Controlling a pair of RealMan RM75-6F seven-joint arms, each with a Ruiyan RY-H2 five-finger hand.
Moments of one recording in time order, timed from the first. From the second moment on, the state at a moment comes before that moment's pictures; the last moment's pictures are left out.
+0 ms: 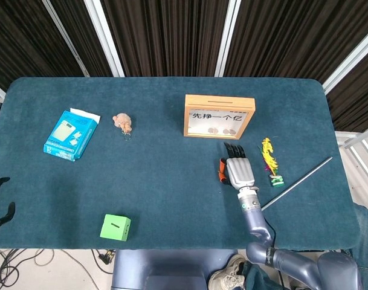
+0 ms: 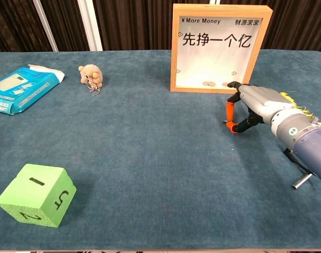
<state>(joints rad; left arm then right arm) -0.06 -1.08 -0.08 -1.77 1.21 1.41 0.16 0.64 -1.91 0.28 -1.01 -1.16 1.06 -0.25</state>
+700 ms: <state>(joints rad) -0.06 -1.08 -0.08 -1.78 1.21 1.40 0.16 0.65 -1.90 0.29 -1.02 -1.15 1.05 -0.24</state>
